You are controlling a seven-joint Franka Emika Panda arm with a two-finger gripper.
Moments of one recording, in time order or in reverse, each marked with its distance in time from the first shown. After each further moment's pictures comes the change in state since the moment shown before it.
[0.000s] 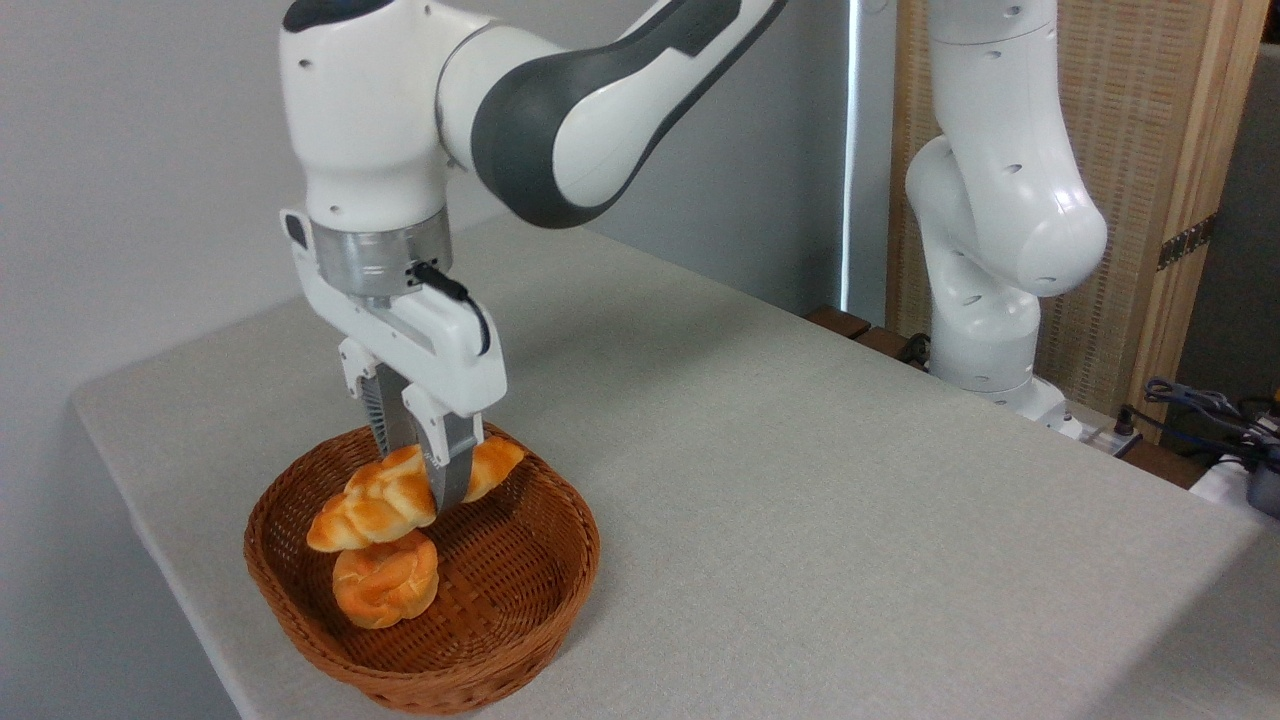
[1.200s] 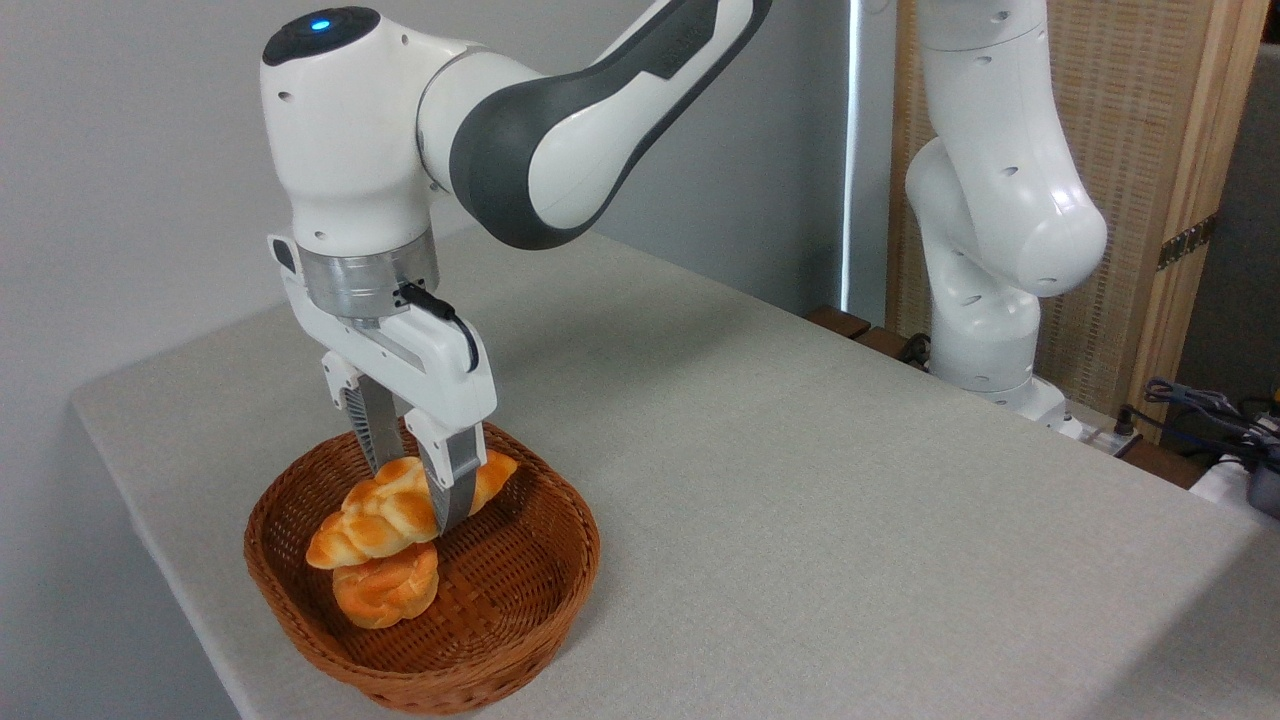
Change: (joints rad) arm -0.001 0.039 -0.009 0.020 -0.001 0.001 -0.031
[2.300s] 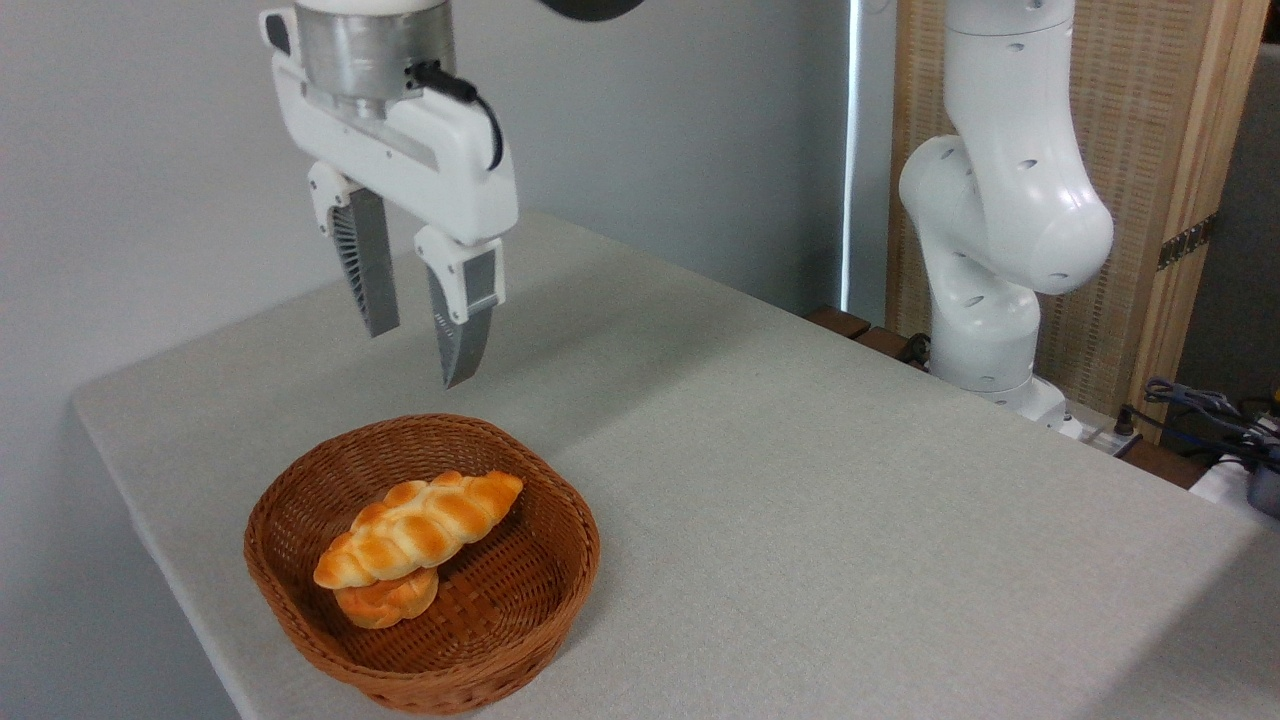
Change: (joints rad) arm 0.122 -0.142 -0.074 0.184 0.003 -0.289 0.018
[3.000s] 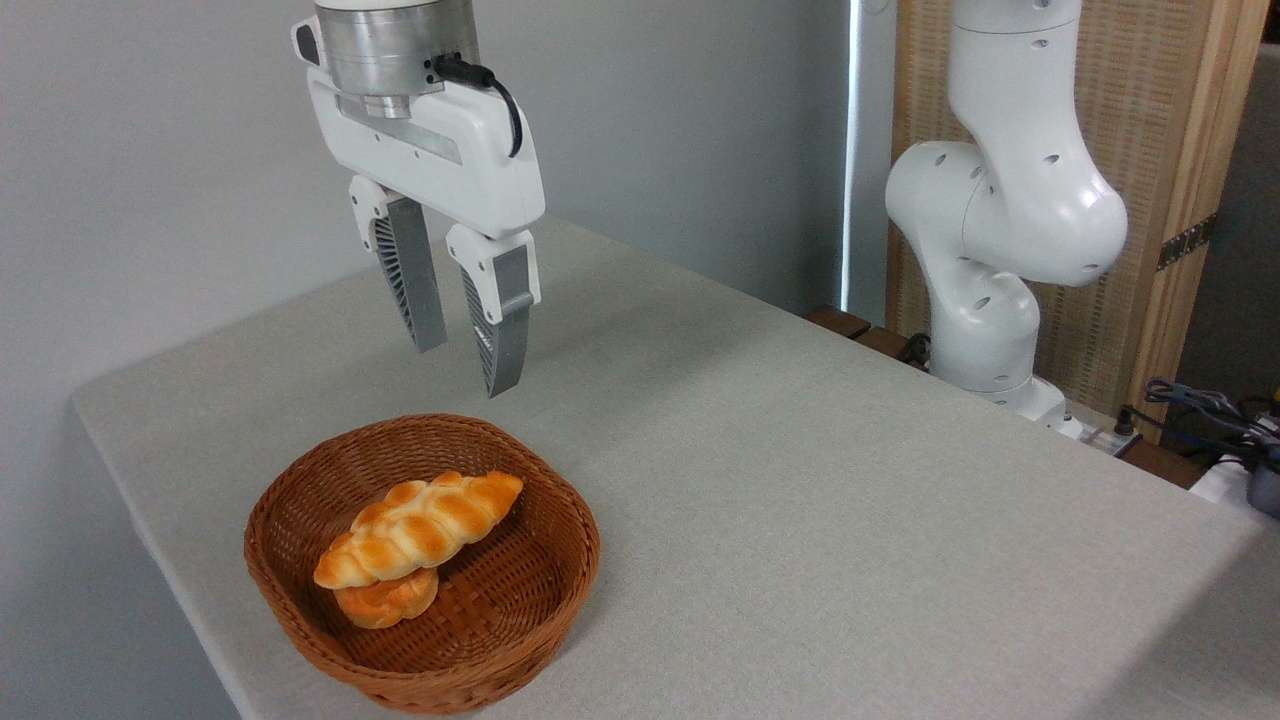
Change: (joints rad) arm 0.254 -0.020 -0.271 -0.024 0.125 -0.041 0.023
